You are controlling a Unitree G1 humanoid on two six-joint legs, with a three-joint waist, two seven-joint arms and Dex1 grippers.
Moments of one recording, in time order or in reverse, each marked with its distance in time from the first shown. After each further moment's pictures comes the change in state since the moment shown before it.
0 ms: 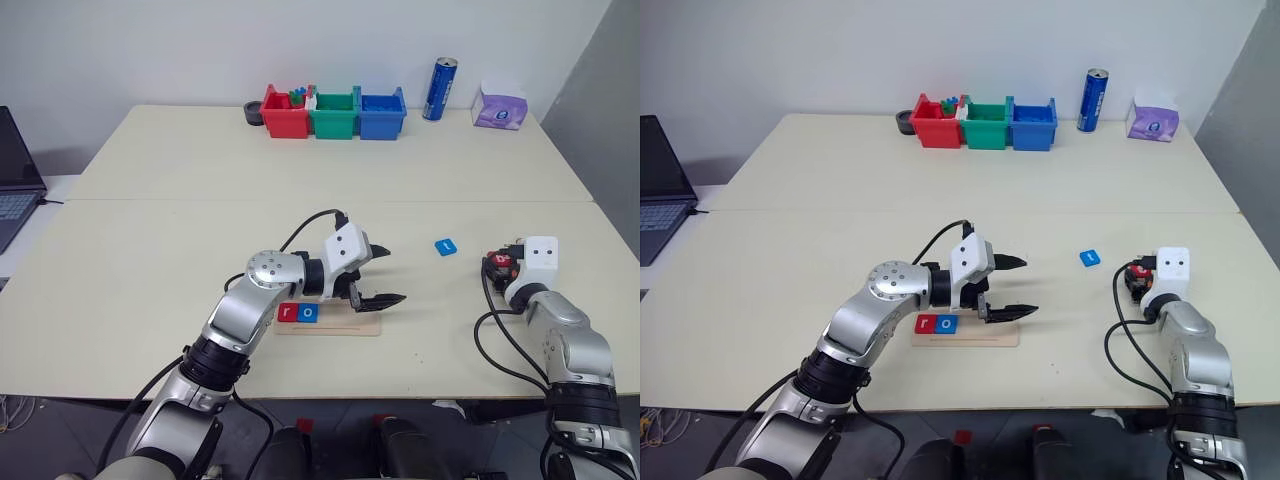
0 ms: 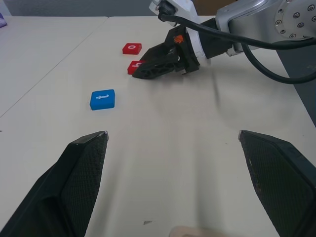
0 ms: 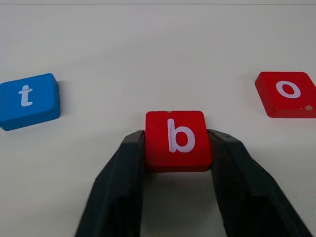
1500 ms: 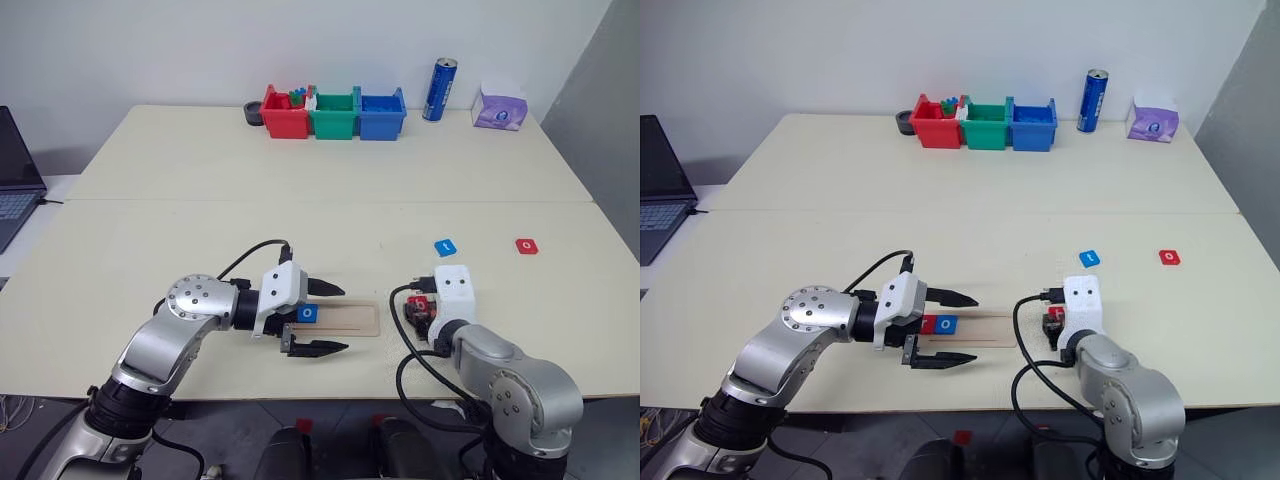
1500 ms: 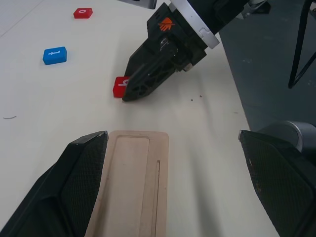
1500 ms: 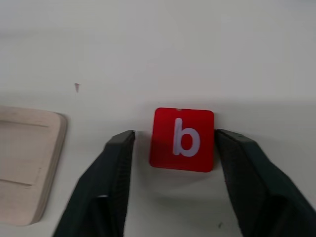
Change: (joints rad) left arm 0.248 0.330 0.121 -0.231 -0.146 -0.057 -0.232; right arm 0.123 0.410 0.266 -0.859 -0.015 0.975 -0.280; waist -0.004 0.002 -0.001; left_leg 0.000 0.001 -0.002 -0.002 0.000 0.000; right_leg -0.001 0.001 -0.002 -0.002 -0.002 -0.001
